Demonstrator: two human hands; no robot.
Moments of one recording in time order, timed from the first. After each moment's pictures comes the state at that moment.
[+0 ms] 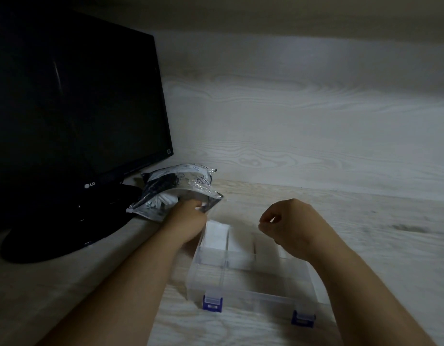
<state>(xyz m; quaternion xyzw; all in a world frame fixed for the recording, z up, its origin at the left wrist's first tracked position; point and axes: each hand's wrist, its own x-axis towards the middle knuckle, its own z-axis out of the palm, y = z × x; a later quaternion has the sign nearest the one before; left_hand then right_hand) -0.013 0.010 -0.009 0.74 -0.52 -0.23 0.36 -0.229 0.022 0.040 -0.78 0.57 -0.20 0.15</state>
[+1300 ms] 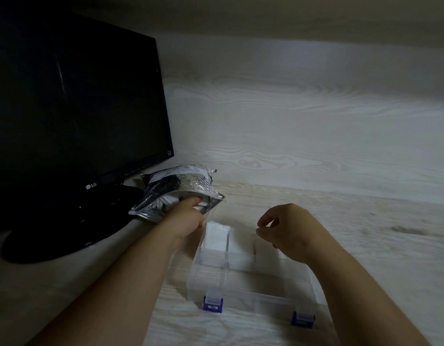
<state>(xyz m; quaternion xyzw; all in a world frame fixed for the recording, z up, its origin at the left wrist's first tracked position) -0.003 -0.001 -0.014 0.69 -0.47 -0.34 0.43 -0.228 0.019 0.035 -0.78 0.57 -0.19 0.18</state>
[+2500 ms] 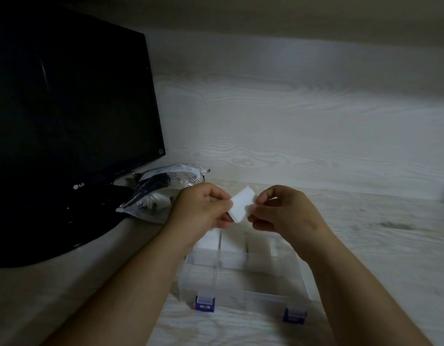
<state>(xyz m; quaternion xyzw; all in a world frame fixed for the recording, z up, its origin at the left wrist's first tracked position) -0.057 0.046 0.029 0.51 -0.49 -0.39 0.58 -0.224 0.027 0.048 -0.60 0.48 -0.43 0.46</state>
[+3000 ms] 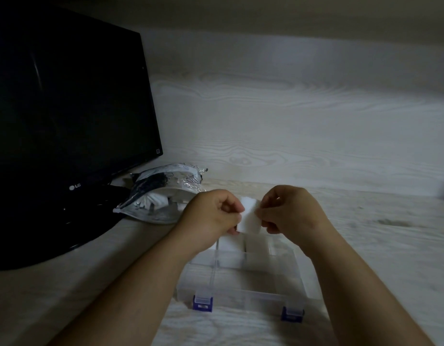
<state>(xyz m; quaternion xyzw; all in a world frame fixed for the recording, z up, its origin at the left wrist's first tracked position) -0.064 0.040 0.017 0.50 -0.61 -0.34 0.51 -0.232 0.025 0.052 -0.66 0.57 -0.37 0.32</state>
